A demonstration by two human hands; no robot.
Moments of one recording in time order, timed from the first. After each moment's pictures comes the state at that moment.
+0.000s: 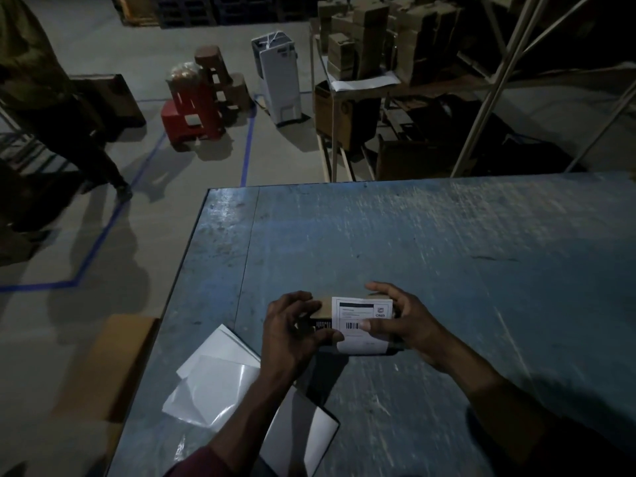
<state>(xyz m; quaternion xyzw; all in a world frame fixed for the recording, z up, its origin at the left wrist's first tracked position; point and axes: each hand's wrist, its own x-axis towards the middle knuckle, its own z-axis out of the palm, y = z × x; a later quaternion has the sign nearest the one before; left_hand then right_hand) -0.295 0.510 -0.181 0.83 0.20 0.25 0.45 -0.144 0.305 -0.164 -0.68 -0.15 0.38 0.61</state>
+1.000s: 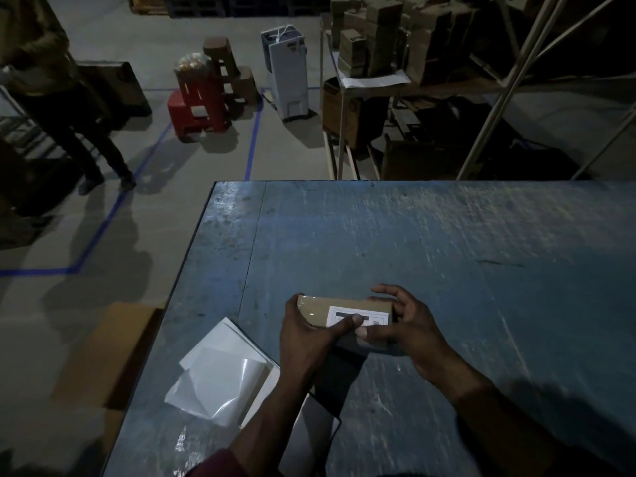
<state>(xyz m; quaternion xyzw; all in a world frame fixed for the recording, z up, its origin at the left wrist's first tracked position) -0.287 0.472 -0.165 0.70 0.41 0.15 0.57 -0.172 0.314 -0.151 -0.68 -0.11 0.33 0.64</state>
